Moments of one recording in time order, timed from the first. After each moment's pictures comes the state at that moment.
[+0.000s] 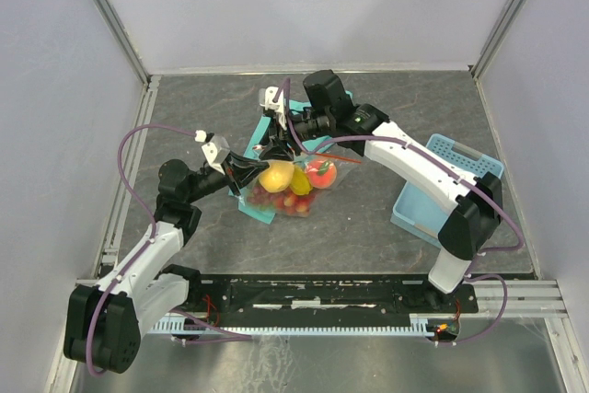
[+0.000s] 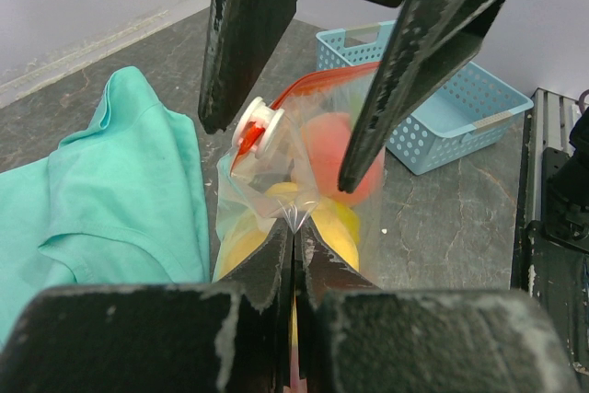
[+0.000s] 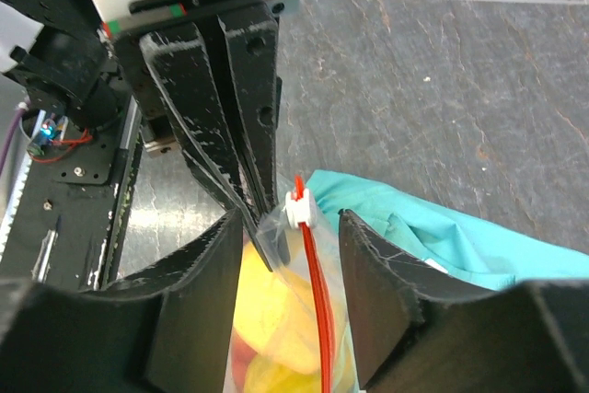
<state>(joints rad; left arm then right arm) -0.23 0.94 0.43 0.63 0.85 -0.16 0.77 1.73 1.68 -0.43 -0.76 -0.39</state>
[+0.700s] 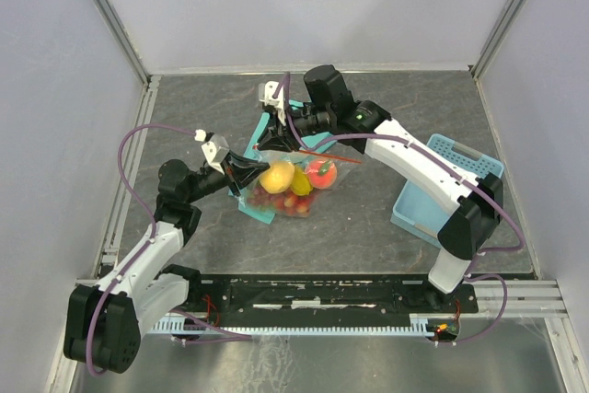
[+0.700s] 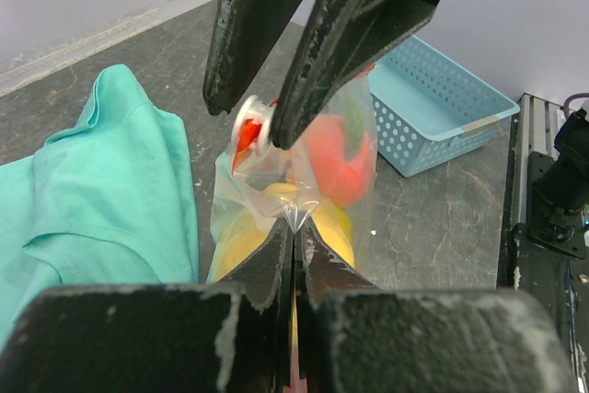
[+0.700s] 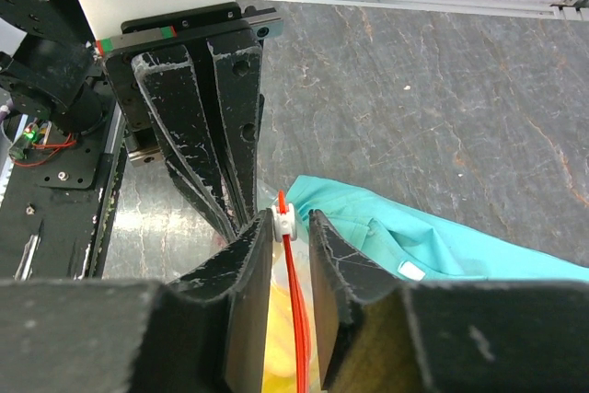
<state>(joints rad) -0.23 0.94 0.43 0.64 0.87 -0.19 0.77 1.74 1.73 -0.44 -0.74 -0.40</state>
